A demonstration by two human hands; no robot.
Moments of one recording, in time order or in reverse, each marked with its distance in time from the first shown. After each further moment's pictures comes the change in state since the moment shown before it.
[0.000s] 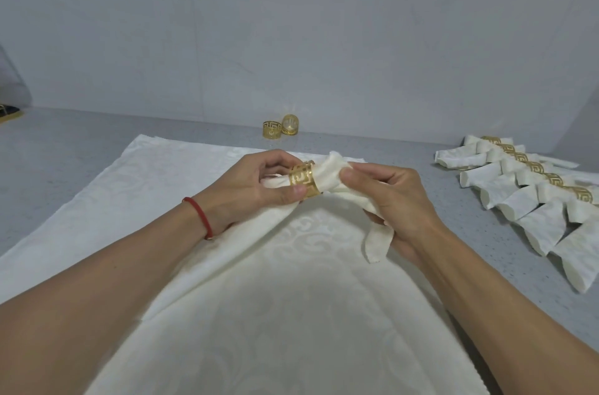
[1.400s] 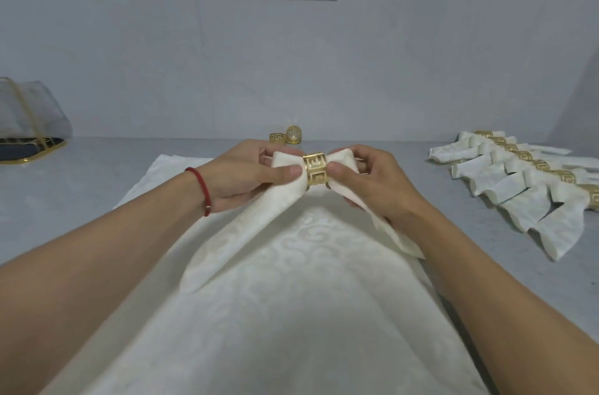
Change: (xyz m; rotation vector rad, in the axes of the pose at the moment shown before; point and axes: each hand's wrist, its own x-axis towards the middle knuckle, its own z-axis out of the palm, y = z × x) left_hand -0.016 0.057 -0.006 -0.175 -0.050 -0.237; right_hand -0.004 -0.004 -0.003 -0.231 -0.121 -0.153
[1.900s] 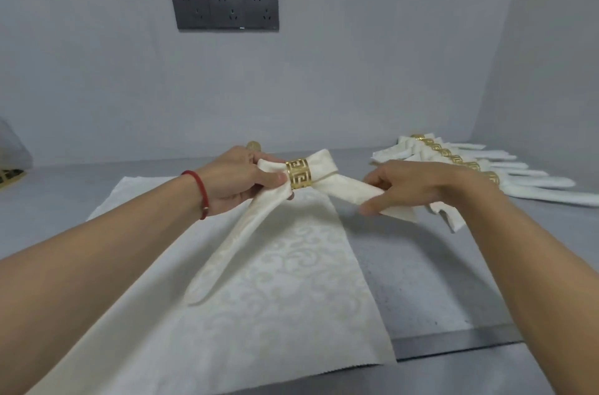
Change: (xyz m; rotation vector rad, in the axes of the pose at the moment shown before) left_hand -0.012 0.043 0.070 0.014 -0.032 -0.048; right_hand -0.060 -0.064 -0.128 -0.882 -0.407 0.244
